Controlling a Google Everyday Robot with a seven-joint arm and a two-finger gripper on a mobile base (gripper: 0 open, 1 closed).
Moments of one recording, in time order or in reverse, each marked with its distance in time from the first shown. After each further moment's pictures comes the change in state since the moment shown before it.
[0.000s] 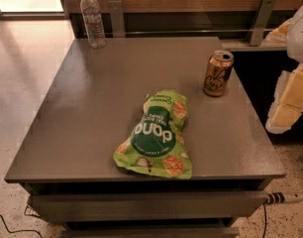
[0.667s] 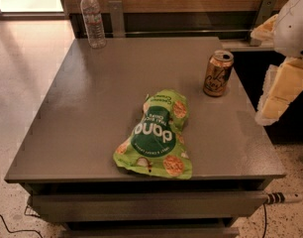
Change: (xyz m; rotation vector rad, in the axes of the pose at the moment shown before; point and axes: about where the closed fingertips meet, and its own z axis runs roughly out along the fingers) arm -0.016 -0.011 0.008 -0.021 -0.054 -0.056
